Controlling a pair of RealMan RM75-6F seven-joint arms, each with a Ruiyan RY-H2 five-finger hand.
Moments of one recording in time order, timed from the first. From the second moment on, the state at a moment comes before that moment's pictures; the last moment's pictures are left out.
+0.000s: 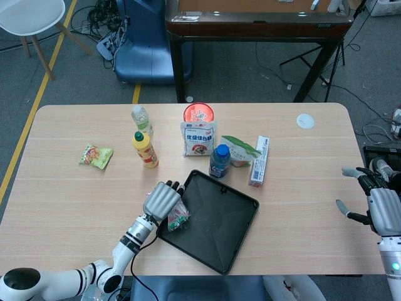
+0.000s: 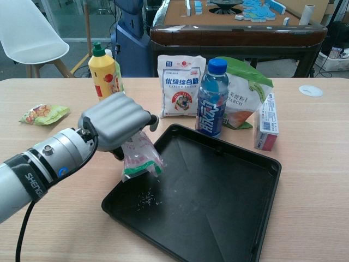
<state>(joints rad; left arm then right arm) -0.72 -1.85 -0.12 -1.26 1.38 1.12 0.82 0.12 -1.05 0.12 -1.64 -1.47 1.46 0.28</state>
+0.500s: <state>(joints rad) -0.70 -1.76 -0.24 -1.39 1.17 1.04 0.56 0.12 -1.06 0.12 -1.64 -1.46 1.45 0.28</state>
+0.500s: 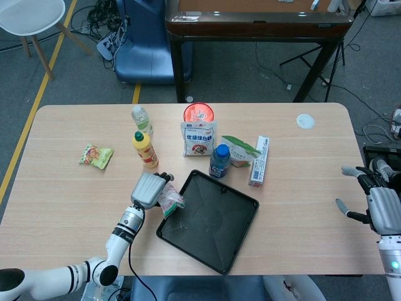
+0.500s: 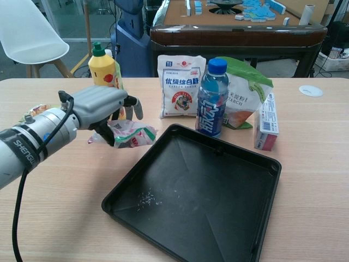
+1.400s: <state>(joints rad) -0.67 -1.56 -0.26 -1.39 1.09 0.69 -0.11 0.14 -1.07 0.13 -1.64 -1.45 1.43 0.27</state>
